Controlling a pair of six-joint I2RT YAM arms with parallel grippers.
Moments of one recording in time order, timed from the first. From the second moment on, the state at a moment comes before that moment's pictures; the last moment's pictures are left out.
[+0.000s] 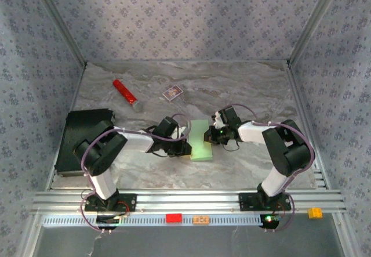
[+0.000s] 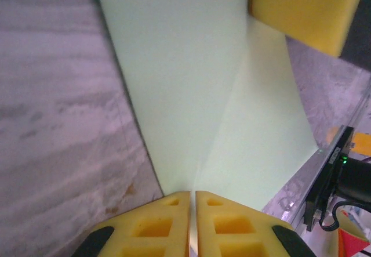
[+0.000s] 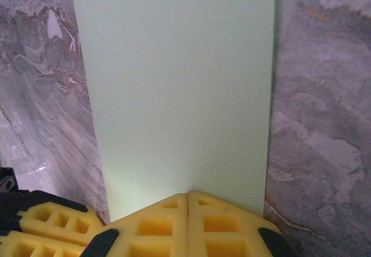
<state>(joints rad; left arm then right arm) -0.78 1.74 0.72 0.07 0.59 -0.79 0.45 1.67 0.71 -0.08 -0.51 0.59</state>
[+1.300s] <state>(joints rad) -0.85 1.72 0.72 0.03 0.54 -0.67 0.45 1.67 0.71 -0.08 -0.51 0.59</state>
